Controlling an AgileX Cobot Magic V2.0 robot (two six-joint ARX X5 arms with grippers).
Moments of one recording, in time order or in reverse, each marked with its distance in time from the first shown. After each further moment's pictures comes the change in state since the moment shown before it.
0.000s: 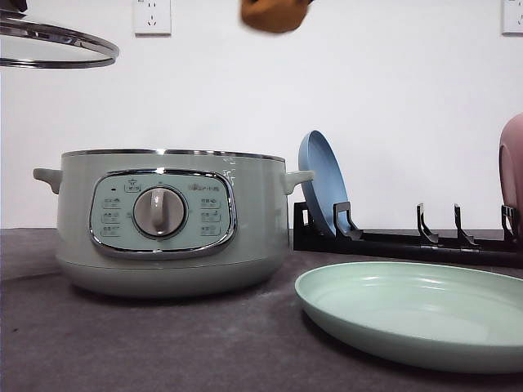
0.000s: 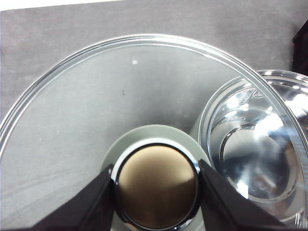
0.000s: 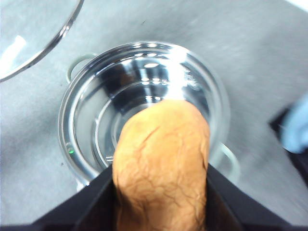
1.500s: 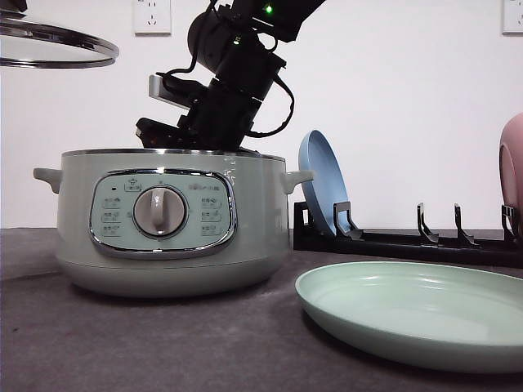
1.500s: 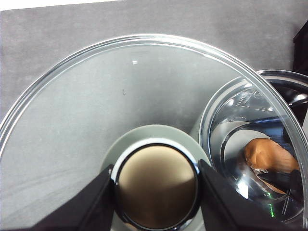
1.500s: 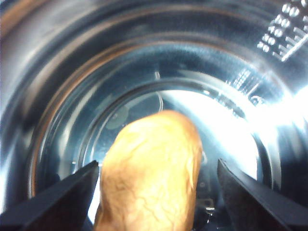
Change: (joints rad) left_arx 0.000 0.000 0.000 0.000 -0.001 0.000; right_arx 0.111 0.545 -0.010 0.349 0.000 0.000
